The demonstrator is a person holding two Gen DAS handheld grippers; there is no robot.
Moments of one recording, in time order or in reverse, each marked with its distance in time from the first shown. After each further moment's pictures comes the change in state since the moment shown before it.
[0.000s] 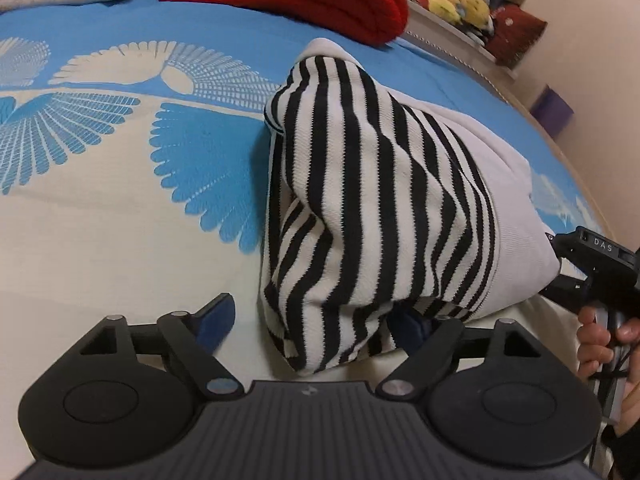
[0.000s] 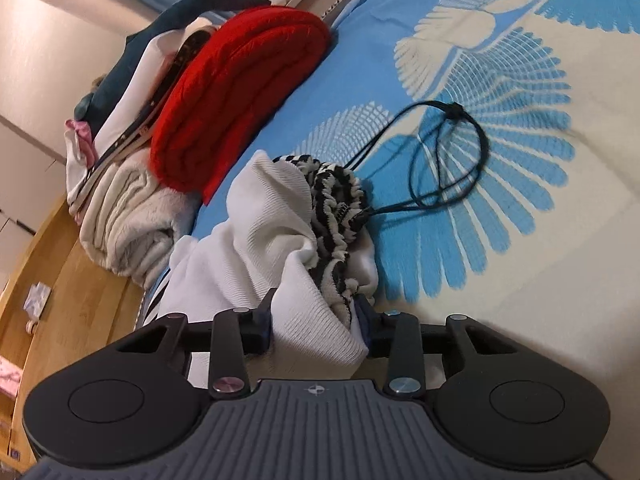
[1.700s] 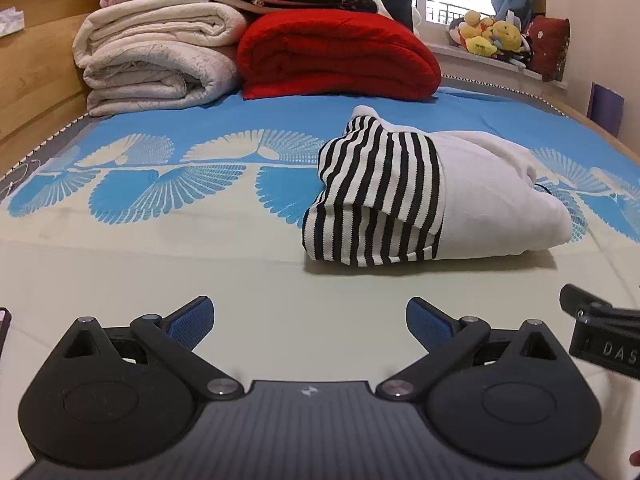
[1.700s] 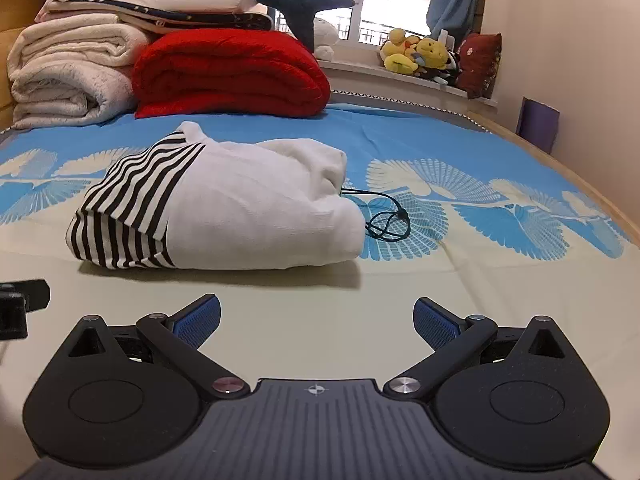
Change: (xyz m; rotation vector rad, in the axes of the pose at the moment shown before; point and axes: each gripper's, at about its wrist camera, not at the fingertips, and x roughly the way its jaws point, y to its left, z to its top) left arm -0.118 -0.084 -0.104 0.114 -0.250 0.396; right arm -0.091 0.142 -0.188 -0.760 -0.211 -0.642
